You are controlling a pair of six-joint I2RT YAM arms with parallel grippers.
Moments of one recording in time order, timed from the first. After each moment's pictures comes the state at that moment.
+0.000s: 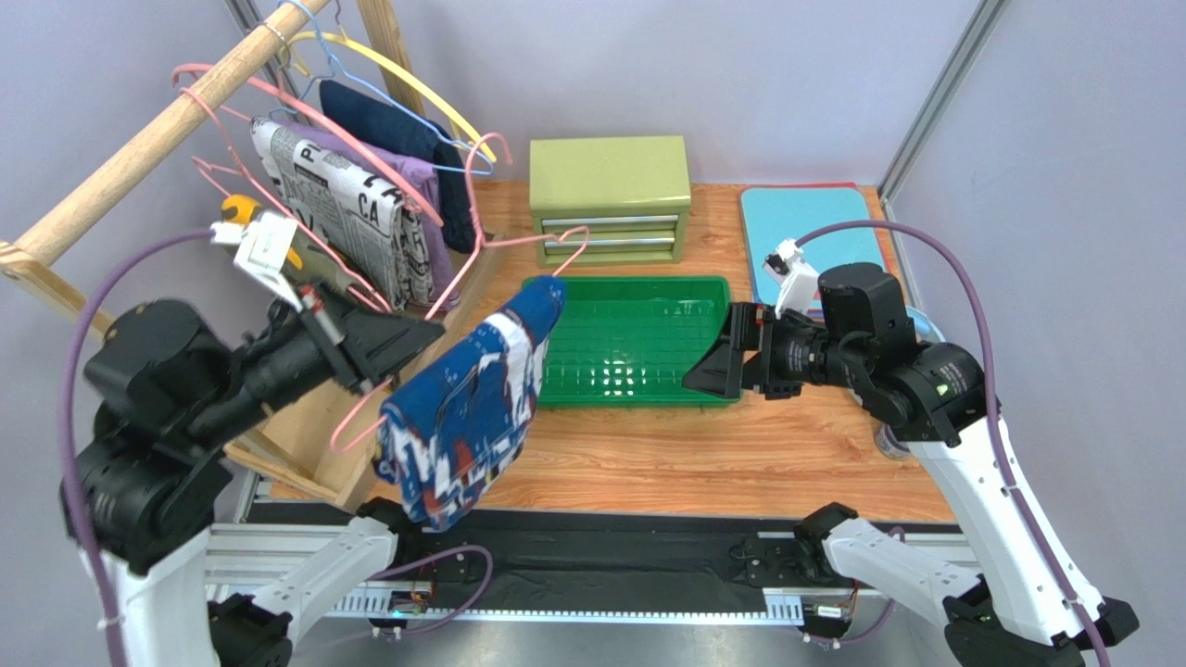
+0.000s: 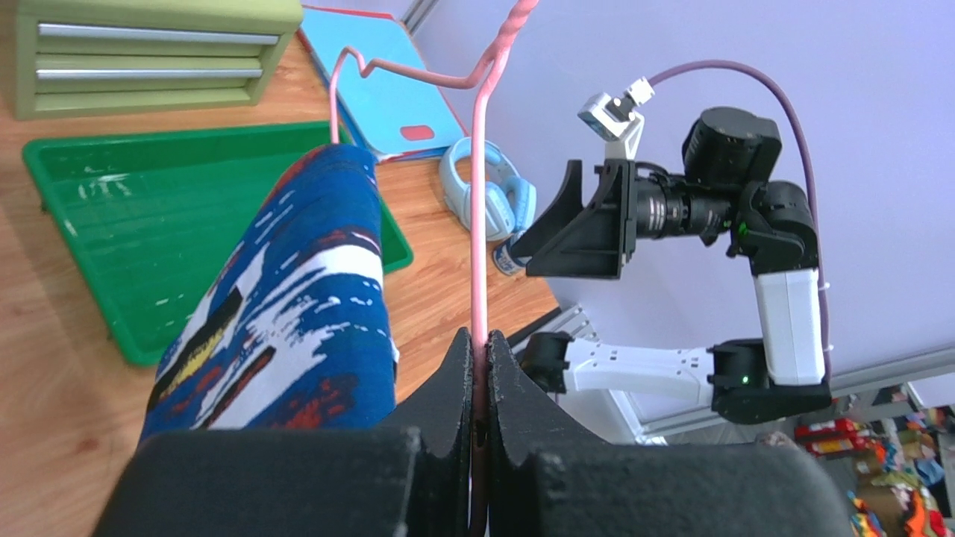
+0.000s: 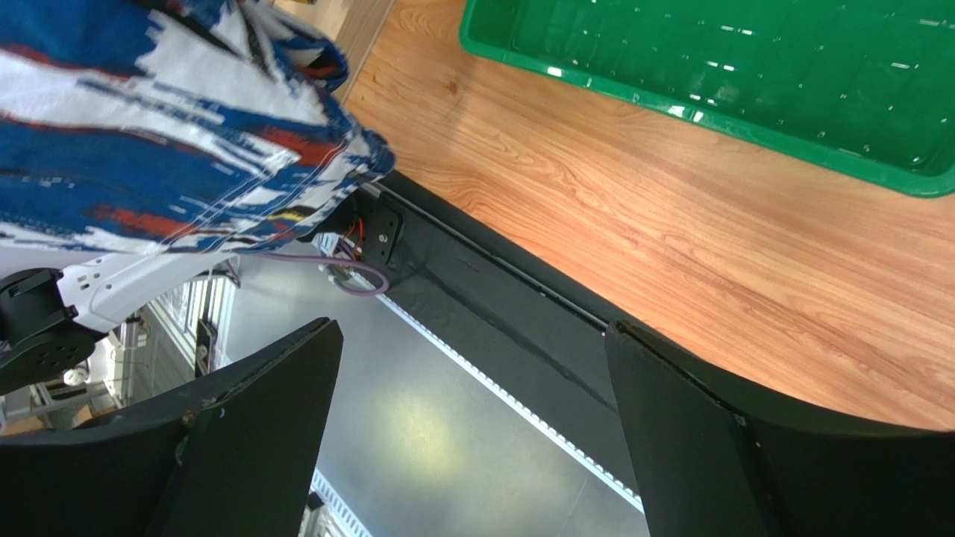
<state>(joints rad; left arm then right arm) -0.38 0.82 1.79 -1.08 0.41 -0.66 0.50 0.94 1.35 -1.08 -0.42 0.54</state>
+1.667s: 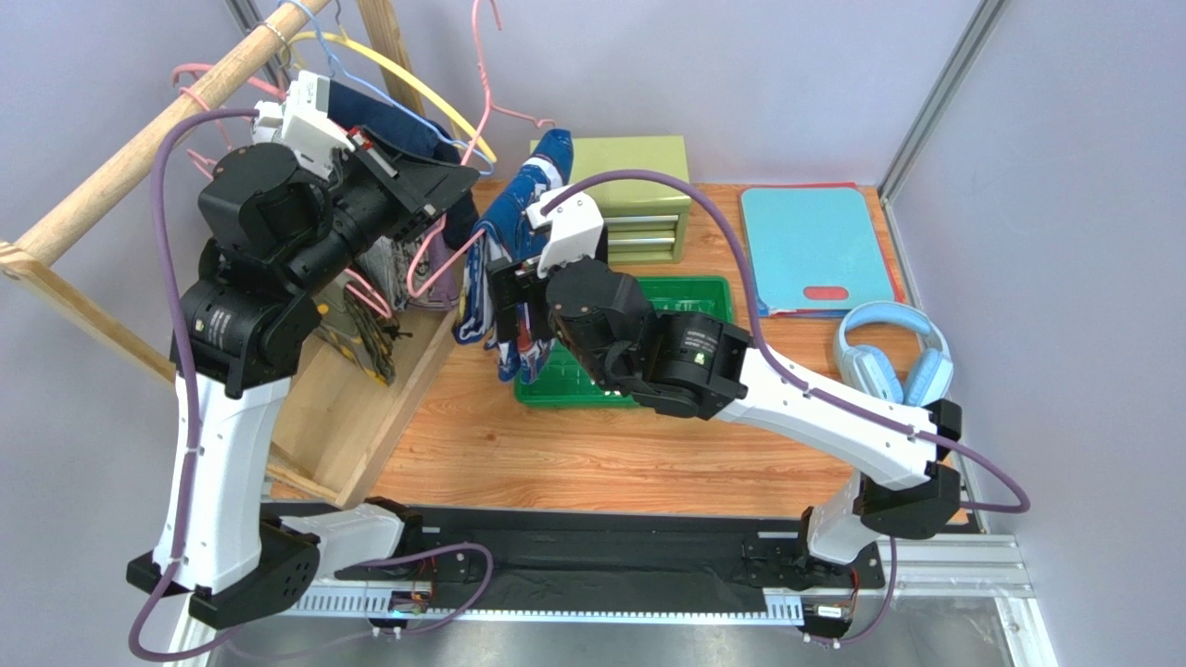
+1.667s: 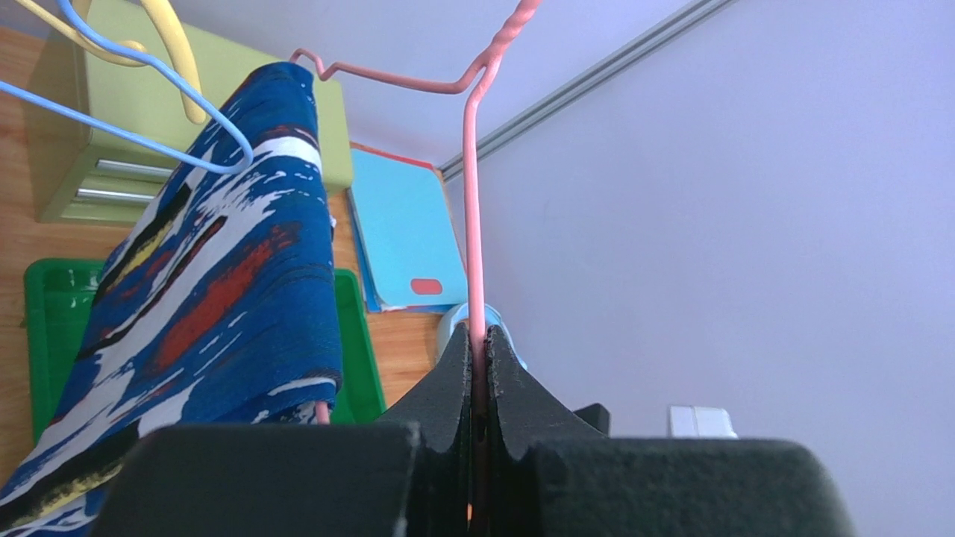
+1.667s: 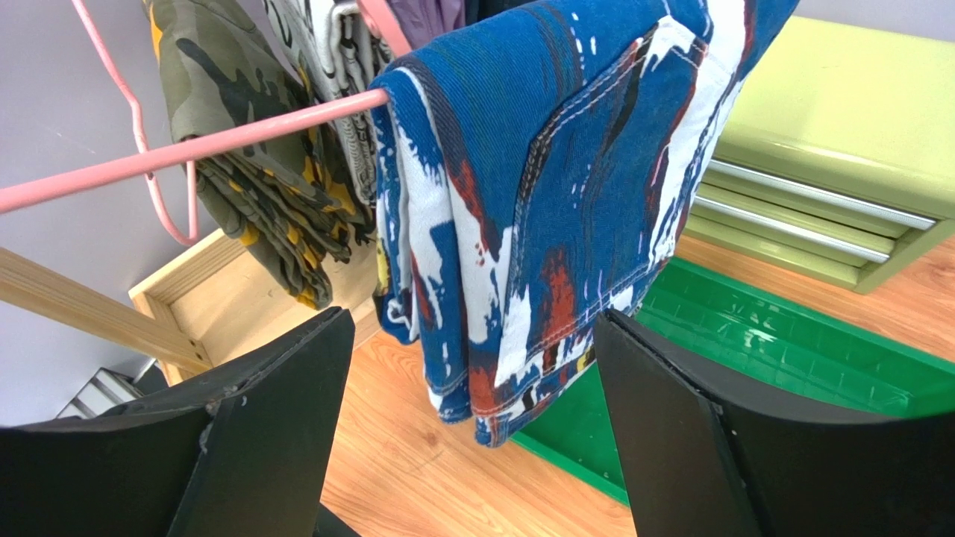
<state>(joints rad) -0.39 1.20 1.95 -0.80 0.14 -0.87 1.26 1.58 1.86 -0.53 0.68 0.32</state>
